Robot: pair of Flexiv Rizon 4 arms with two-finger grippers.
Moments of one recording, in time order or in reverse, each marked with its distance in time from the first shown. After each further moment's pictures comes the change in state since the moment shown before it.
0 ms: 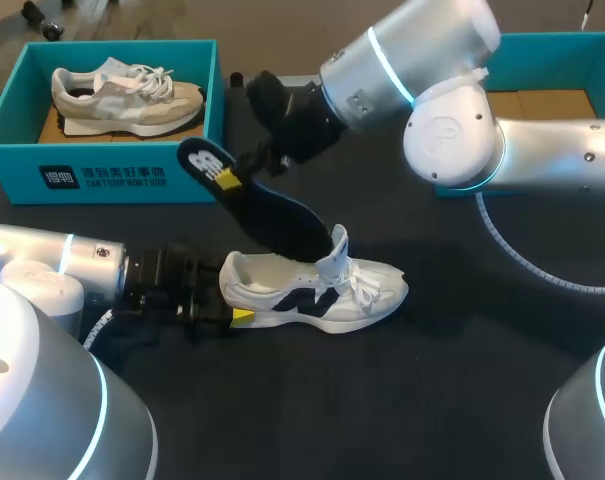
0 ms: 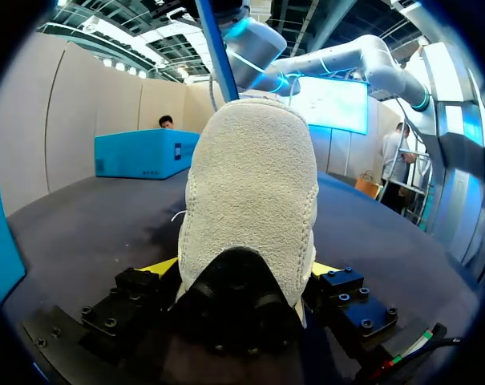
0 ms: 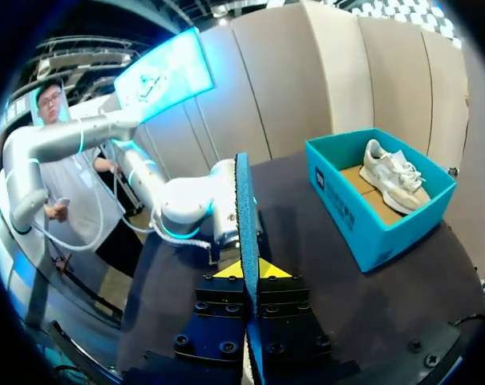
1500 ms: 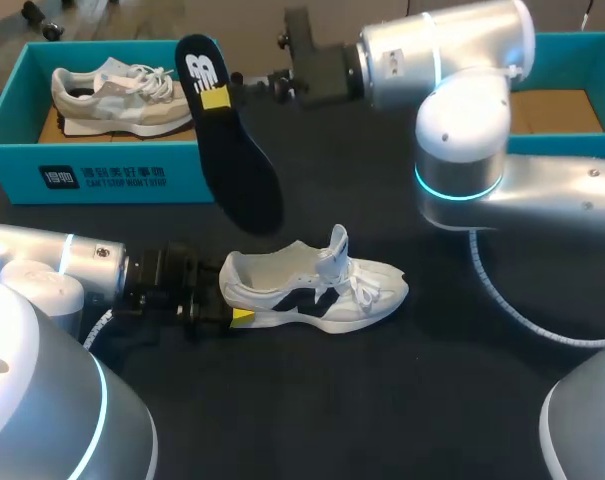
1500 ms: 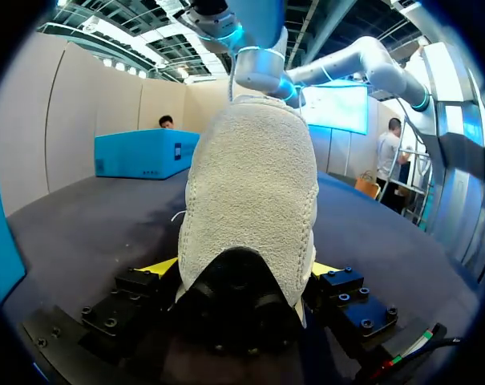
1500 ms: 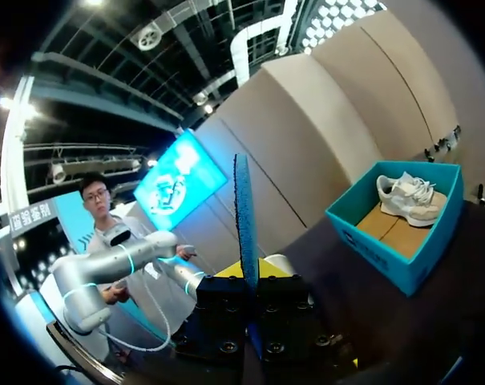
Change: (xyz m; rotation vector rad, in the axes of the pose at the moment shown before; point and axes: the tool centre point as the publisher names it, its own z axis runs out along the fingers) left arm 0.000 0.000 0.000 0.000 0.000 0.000; right arm 0.021 0.097 -0.061 -0.406 0.202 0.356
